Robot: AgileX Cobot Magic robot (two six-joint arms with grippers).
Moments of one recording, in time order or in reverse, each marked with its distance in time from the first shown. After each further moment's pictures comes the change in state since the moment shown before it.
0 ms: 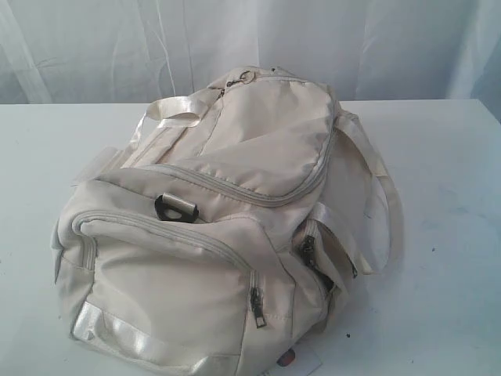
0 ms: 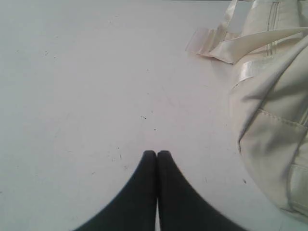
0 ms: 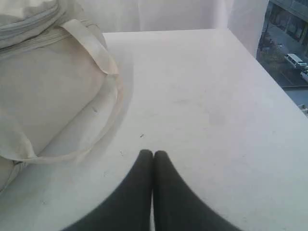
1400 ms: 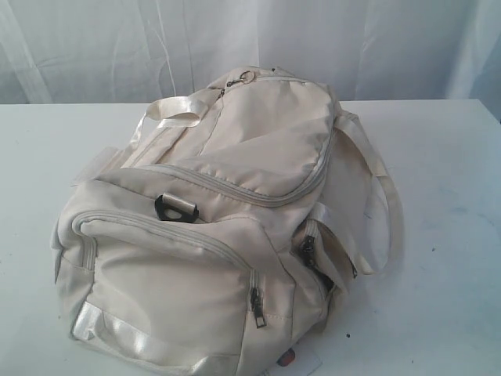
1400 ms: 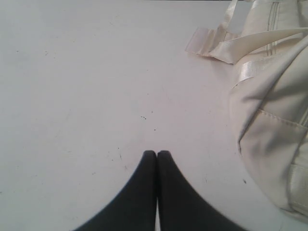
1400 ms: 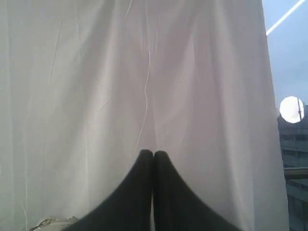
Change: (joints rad) left arm 0.000 0.000 0.000 0.000 0.000 0.000; right arm 0.000 -0.002 0.000 -0.038 -0.787 0.077
